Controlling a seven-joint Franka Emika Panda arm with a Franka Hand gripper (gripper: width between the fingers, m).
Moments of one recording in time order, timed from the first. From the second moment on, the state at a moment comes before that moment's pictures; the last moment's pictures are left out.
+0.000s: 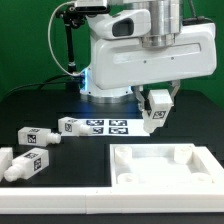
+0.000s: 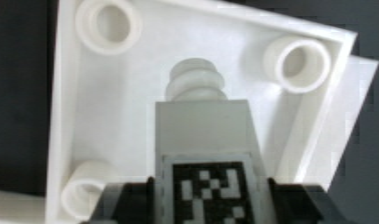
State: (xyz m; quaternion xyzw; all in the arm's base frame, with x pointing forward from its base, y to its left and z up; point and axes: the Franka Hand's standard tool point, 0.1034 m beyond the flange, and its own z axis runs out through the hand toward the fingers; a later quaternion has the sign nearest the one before) arm 0.567 0.051 0.118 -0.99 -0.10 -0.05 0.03
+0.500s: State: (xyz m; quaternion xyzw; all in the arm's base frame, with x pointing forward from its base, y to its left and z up) arm 0.618 0.090 0.119 -0.96 -0.06 -0.26 0.02
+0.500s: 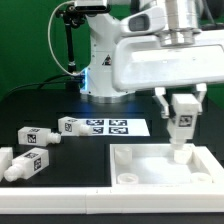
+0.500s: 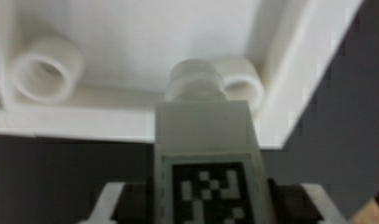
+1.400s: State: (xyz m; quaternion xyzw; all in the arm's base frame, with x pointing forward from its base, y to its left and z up) arm 0.636 0.101 0.098 -0.96 -0.06 -0.28 0.03
